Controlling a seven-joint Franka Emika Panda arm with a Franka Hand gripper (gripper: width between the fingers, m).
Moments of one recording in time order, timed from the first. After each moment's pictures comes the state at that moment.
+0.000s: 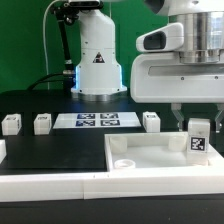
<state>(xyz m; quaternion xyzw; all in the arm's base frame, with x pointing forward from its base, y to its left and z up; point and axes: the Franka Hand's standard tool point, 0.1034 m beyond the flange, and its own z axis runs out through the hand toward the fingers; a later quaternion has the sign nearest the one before) 0.619 0.122 0.077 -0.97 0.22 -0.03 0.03</state>
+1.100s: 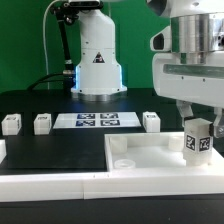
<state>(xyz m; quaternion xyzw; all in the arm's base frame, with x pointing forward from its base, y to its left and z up) 0.618 0.127 0.075 -0.84 0.54 -0.02 0.05</state>
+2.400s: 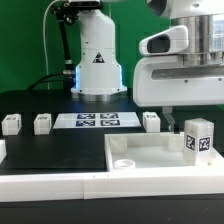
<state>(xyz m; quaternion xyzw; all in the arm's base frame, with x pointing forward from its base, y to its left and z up) 0.618 0.127 0.074 -0.99 0.09 -0.03 0.03</state>
